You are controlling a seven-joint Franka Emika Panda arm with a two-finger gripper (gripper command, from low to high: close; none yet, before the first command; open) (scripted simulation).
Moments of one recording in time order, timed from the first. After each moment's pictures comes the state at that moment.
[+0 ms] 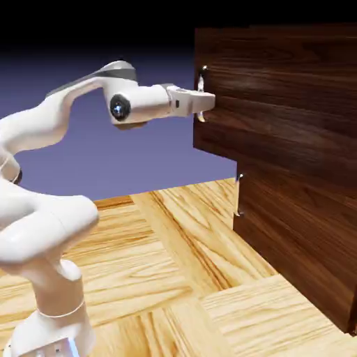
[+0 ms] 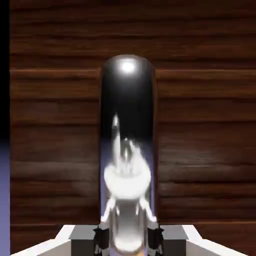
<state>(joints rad) -0.85 -1.42 0.94 -2.57 2.32 2.34 -0.51</state>
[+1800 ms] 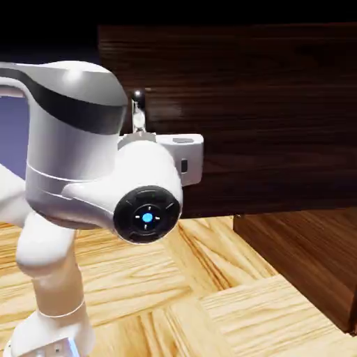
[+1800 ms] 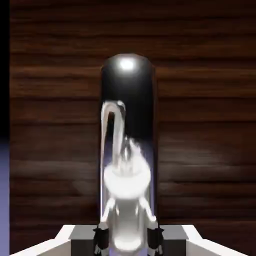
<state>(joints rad) -0.12 -0.70 -1.01 -2.23 0.83 0.92 -1.03</state>
